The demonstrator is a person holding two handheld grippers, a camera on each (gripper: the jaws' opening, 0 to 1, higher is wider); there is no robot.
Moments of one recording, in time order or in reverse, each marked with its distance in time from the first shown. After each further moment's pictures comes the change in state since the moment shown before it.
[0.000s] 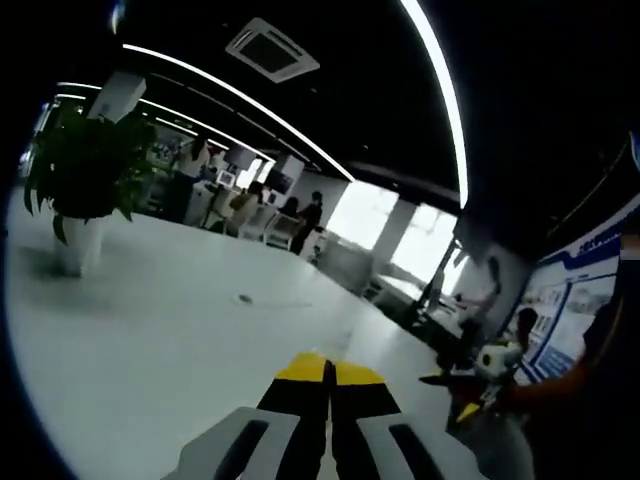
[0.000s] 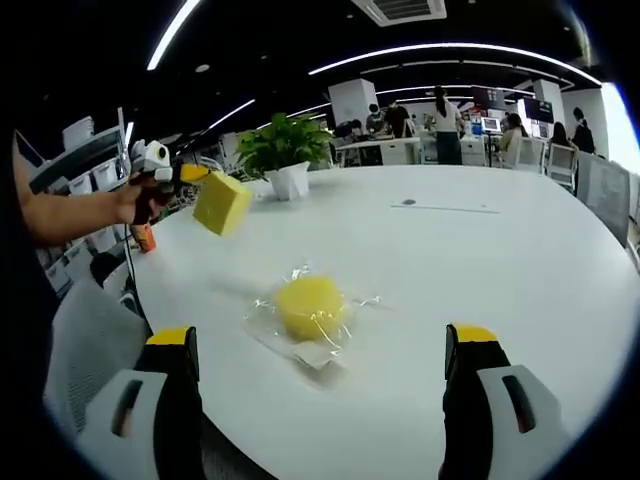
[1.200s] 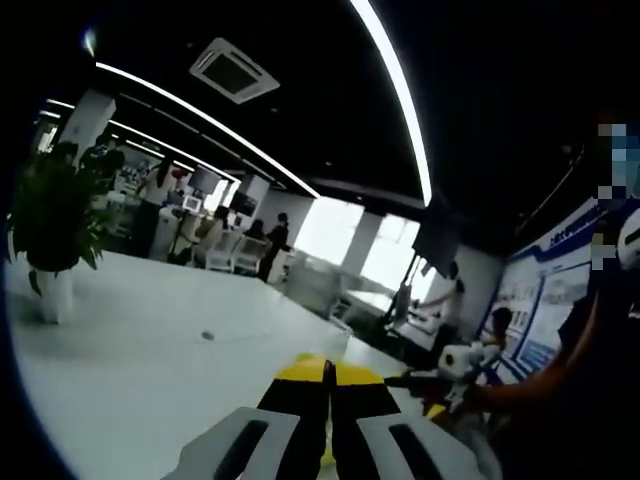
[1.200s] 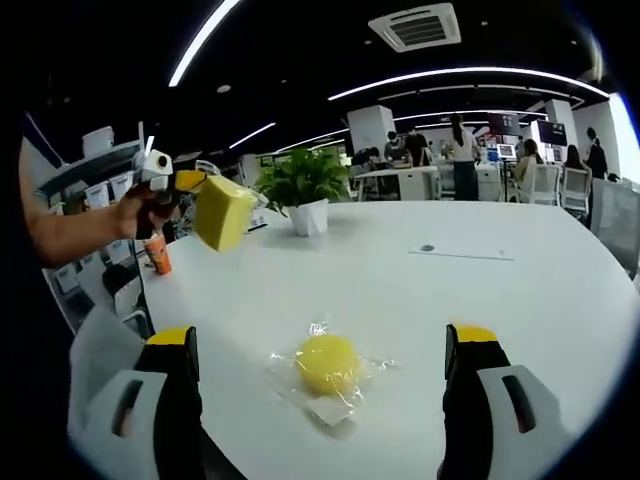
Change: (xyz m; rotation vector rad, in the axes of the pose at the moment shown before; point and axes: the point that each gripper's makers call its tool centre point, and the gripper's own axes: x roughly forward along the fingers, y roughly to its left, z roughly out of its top) left arm -0.007 -0.070 0.046 0.073 -0.066 -0.134; right arm 0.005 0.020 0.069 -0.050 -0.117 0.088
